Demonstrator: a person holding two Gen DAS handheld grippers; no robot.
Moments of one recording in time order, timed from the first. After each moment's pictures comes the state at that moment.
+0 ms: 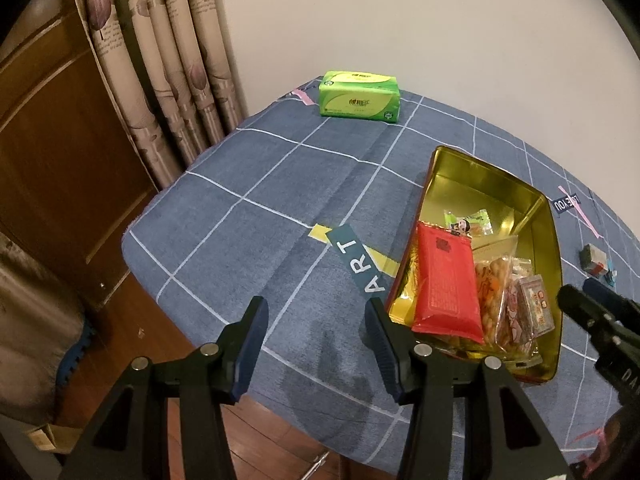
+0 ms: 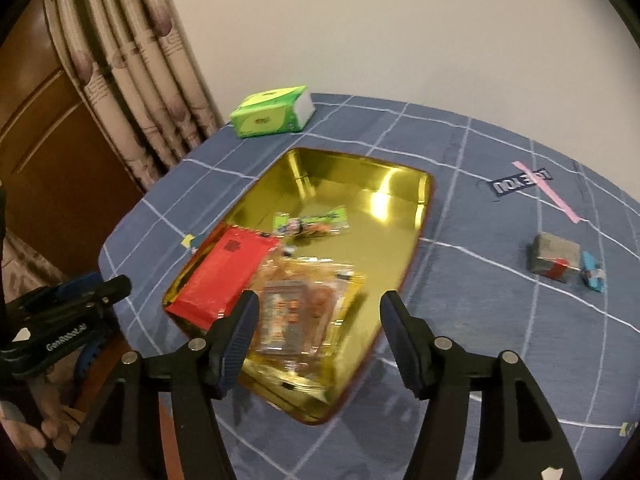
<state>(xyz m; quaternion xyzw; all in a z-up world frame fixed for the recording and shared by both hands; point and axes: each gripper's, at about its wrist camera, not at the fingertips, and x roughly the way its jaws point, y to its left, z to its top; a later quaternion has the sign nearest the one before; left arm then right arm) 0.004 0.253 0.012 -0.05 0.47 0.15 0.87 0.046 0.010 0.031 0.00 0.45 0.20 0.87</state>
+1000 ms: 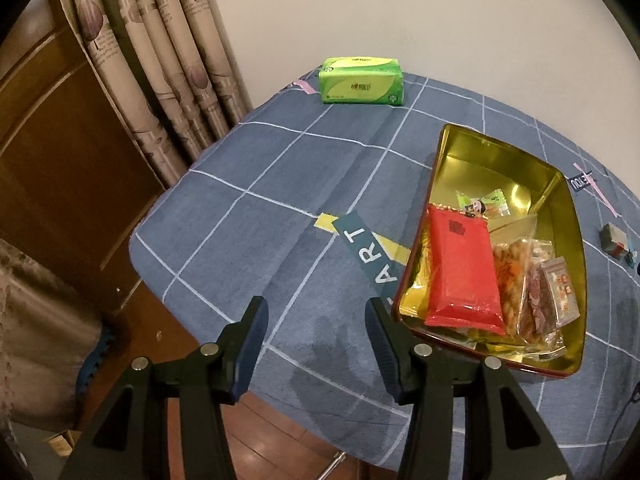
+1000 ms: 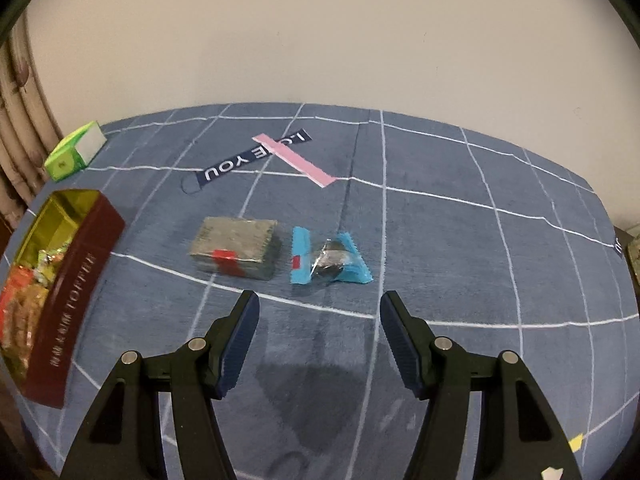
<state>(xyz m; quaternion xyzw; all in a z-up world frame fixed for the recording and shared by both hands) 0.013 0.245 -0.001 -0.01 0.49 0.16 0.86 0.110 -0.215 -0.012 0.00 0.45 -0.01 0.89</state>
